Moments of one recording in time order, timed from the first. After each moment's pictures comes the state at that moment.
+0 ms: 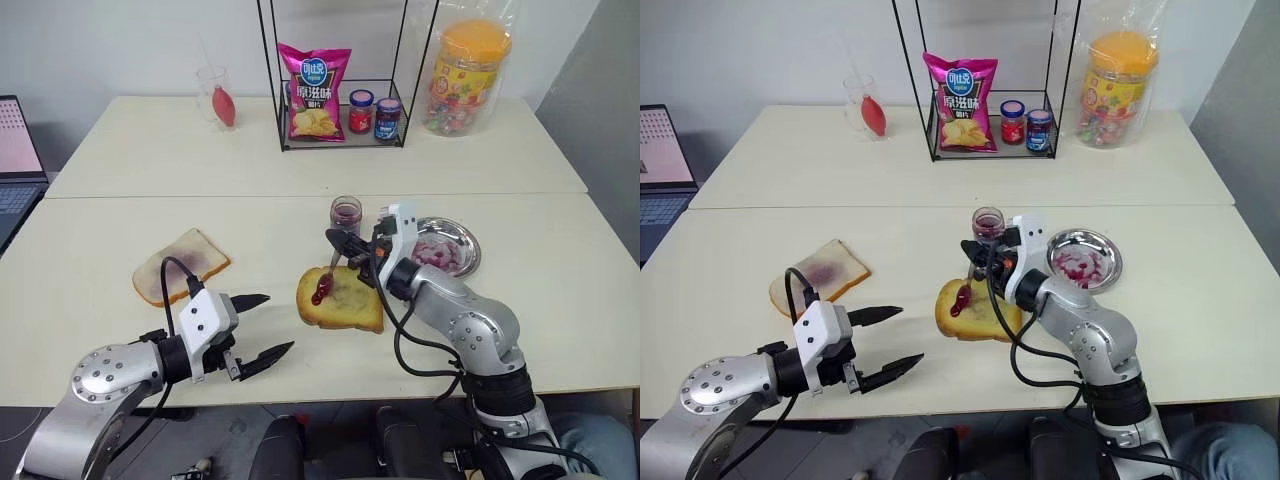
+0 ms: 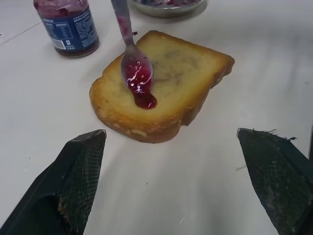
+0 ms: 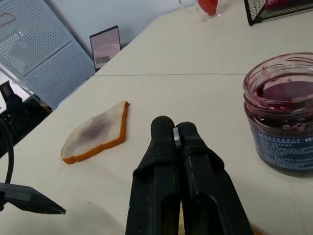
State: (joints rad) left arm 0.20 0.75 0.16 -0.57 -0.42 0.38 -0.86; right arm -0.44 -0.11 0.15 -0.29 0.62 0.76 0.21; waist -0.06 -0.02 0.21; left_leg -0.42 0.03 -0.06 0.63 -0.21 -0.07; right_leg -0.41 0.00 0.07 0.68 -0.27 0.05
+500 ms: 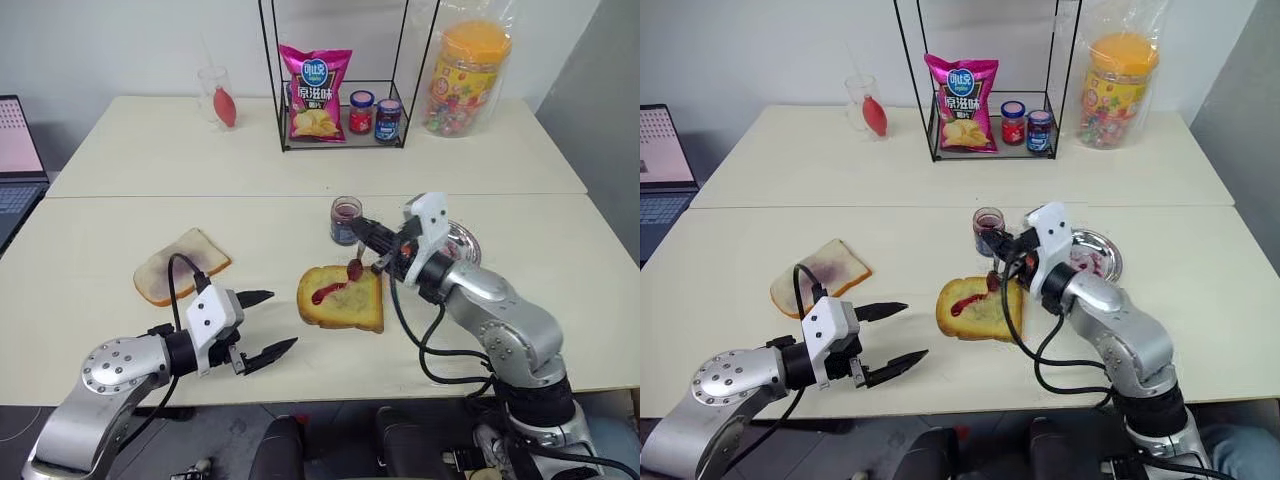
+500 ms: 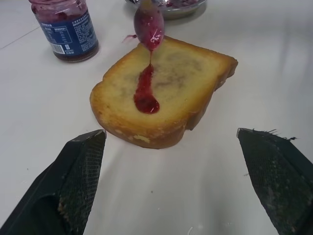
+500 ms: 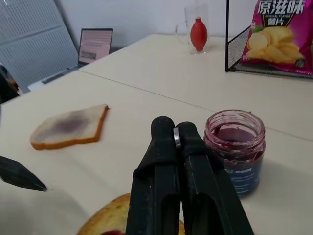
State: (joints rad) left arm 0.15 0.75 0.12 -0.52 -0.41 0.36 -0.86; right arm -0.41 -0.21 0.09 -0.47 0.62 0.80 0.27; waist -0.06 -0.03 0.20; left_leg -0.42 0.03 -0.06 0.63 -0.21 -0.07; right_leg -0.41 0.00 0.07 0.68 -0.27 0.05
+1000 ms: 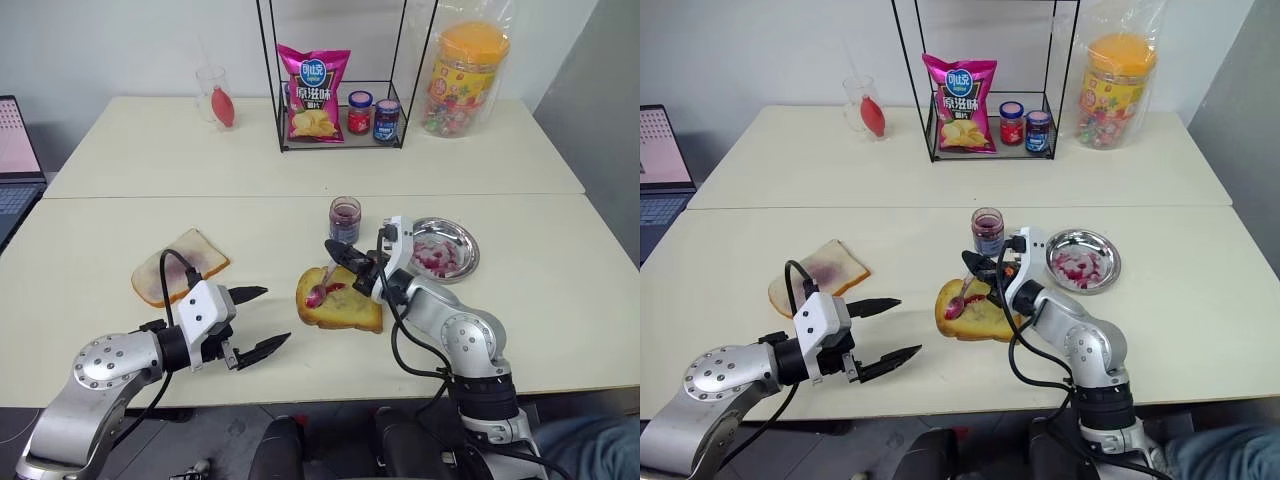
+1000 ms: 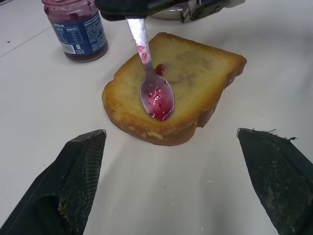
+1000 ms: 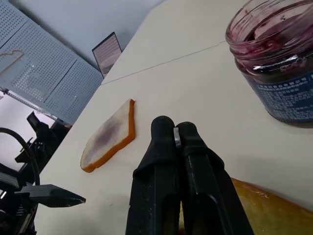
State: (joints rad) left arm 0.15 0.76 0.15 -0.50 -0.42 0.34 -0.90; right arm -0.40 0.03 0.02 -0.18 0.71 0.83 0.21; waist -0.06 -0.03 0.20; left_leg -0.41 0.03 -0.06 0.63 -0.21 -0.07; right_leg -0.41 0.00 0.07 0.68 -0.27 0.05
